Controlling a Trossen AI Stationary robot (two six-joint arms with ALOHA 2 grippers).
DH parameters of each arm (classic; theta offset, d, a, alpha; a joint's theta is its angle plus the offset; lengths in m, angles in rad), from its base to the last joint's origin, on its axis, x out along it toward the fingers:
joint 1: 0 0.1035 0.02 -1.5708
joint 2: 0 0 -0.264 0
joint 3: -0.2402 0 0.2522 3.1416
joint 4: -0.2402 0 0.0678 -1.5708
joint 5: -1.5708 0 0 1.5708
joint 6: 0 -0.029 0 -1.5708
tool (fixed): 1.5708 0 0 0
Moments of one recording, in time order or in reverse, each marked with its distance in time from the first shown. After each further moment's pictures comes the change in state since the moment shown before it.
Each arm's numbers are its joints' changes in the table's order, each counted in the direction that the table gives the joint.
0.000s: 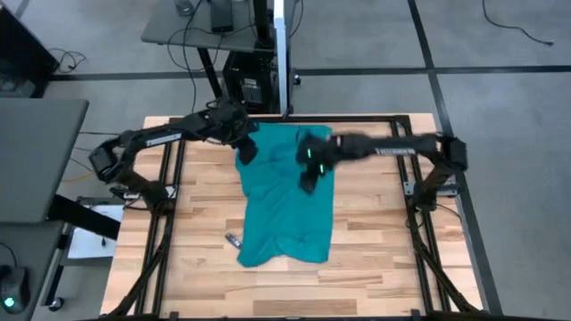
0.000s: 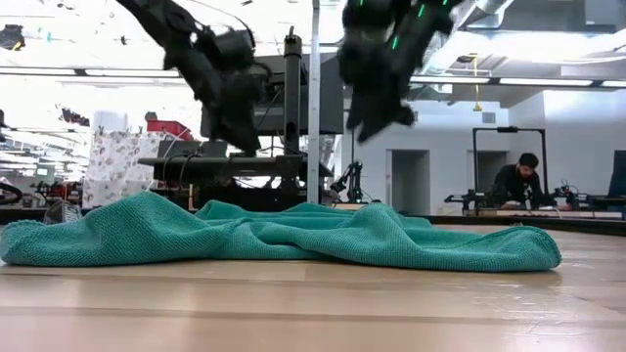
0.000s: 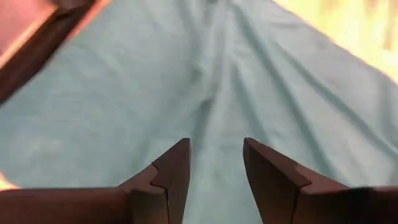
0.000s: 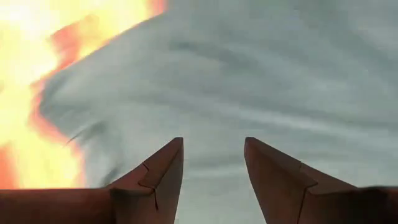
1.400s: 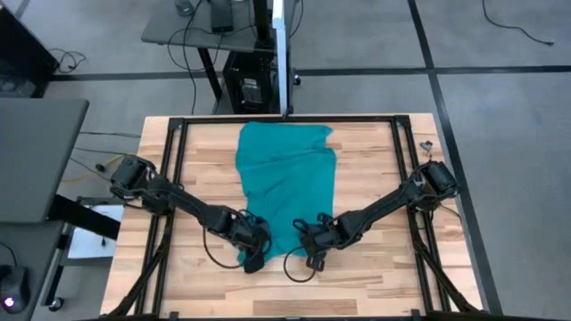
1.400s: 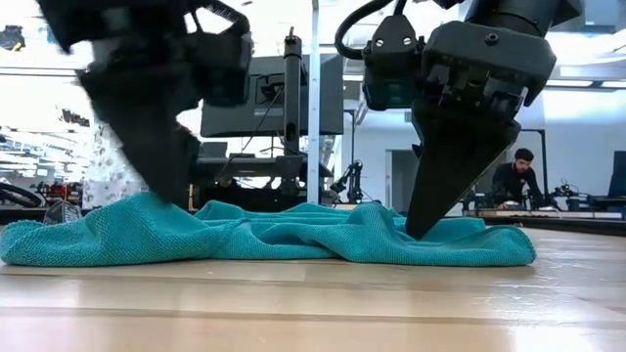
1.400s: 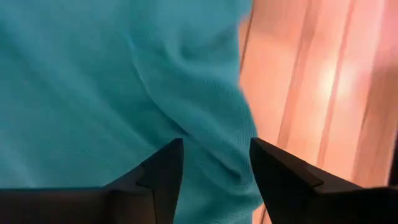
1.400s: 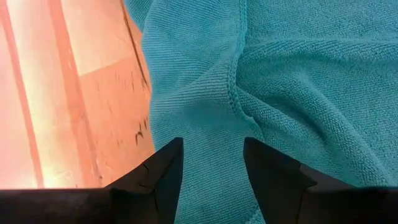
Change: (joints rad) left arm -0.989 0.332 0.066 0.245 0.248 0.758; right arm 0.448 0.219 0.152 0.256 -0.286 -0.316
